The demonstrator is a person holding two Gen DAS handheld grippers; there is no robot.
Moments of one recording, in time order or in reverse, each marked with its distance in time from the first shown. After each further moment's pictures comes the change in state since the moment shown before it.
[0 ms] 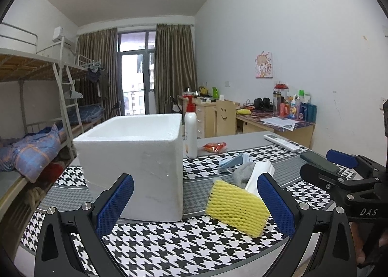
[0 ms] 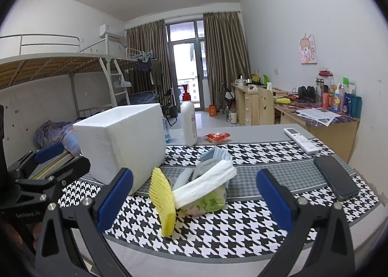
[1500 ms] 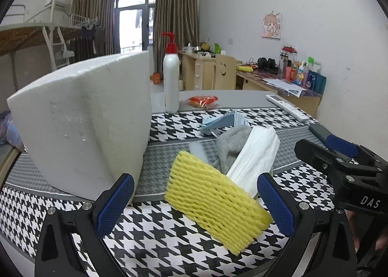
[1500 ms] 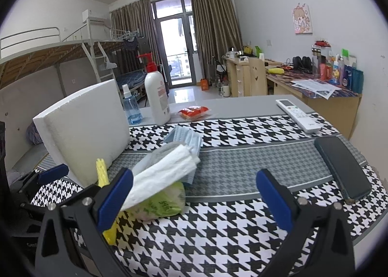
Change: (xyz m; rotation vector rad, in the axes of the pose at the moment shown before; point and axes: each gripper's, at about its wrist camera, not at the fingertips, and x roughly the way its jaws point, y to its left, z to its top) left arm 0.100 -0.045 -0.019 -0.064 0.293 0.002; right arm 0.067 -0.066 -0.005 0.071 0.165 -0.018
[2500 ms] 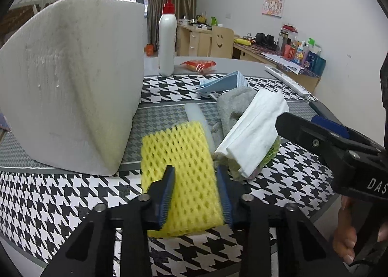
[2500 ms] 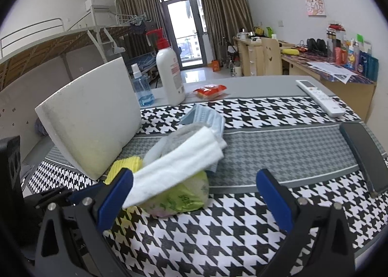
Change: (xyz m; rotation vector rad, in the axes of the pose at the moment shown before) left arm 0.016 0.009 -0.020 -0.023 0.173 -0.053; right arm 0.029 0.019 -0.002 0.008 0.120 0.082
